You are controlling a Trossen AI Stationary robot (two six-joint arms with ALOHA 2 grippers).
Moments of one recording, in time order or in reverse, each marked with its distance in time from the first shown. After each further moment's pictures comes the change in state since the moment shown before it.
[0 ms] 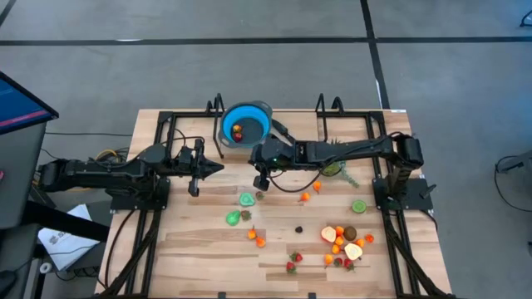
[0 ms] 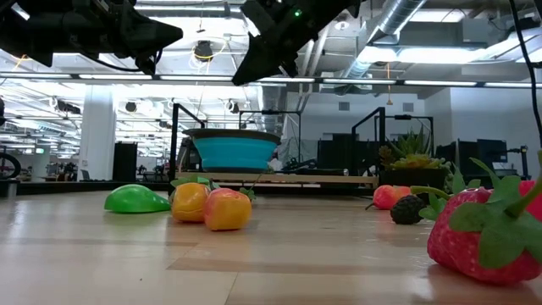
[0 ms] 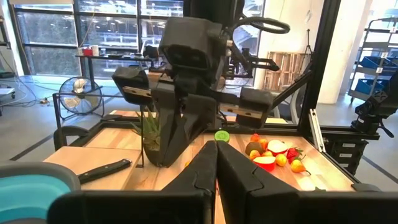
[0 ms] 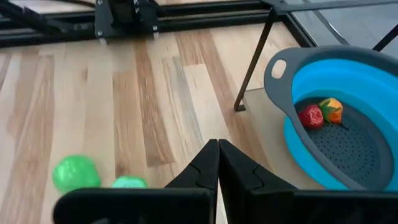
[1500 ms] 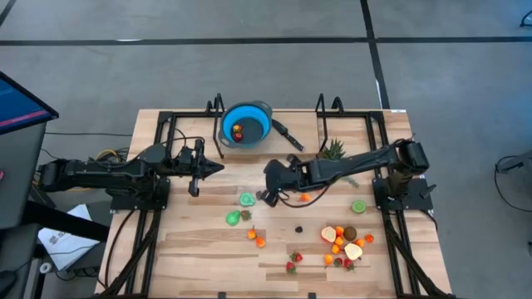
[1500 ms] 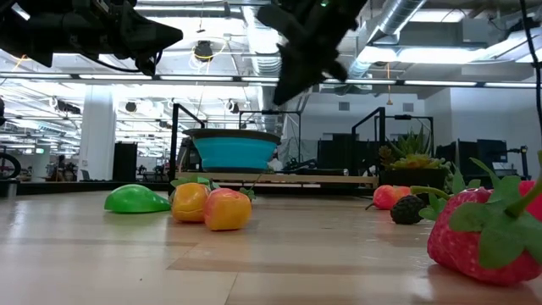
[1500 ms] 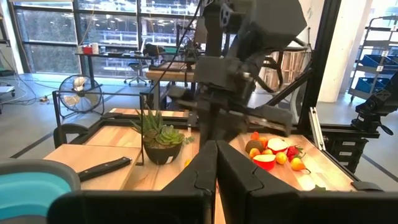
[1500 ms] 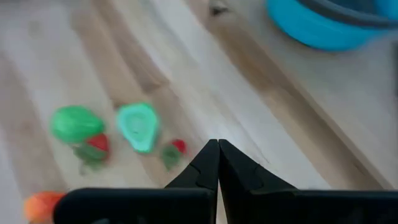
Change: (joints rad) left arm 0.000 0.000 0.000 -0.008 0.000 0.000; right arm 0.164 -0.024 -0.031 -0.348 0.237 0.517
